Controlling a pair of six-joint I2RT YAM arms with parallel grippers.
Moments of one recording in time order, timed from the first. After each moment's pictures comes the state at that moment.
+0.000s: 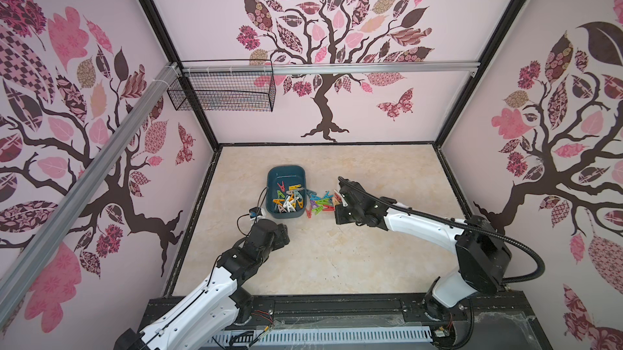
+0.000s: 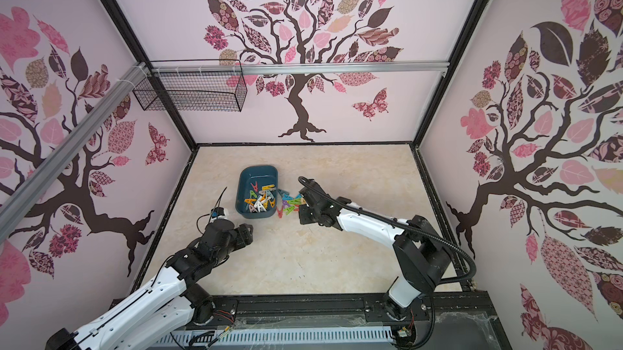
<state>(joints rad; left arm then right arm) -0.58 0.72 0.42 -0.47 -0.29 -0.79 0.80 1.64 1.13 -0.35 0.02 0.56</state>
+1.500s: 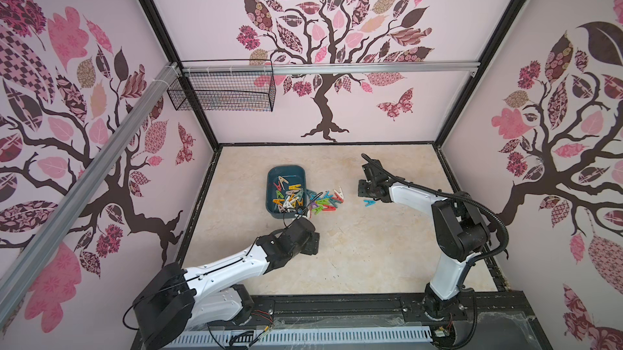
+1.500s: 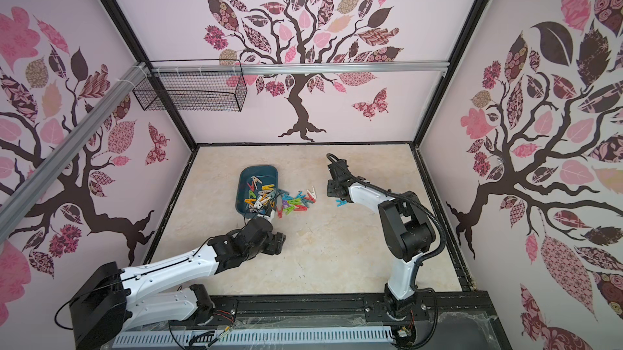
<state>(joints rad) -0.91 1.21 0.59 -0.28 -0.23 -0.57 0.41 1.84 1.19 -0.28 0.18 0.44</state>
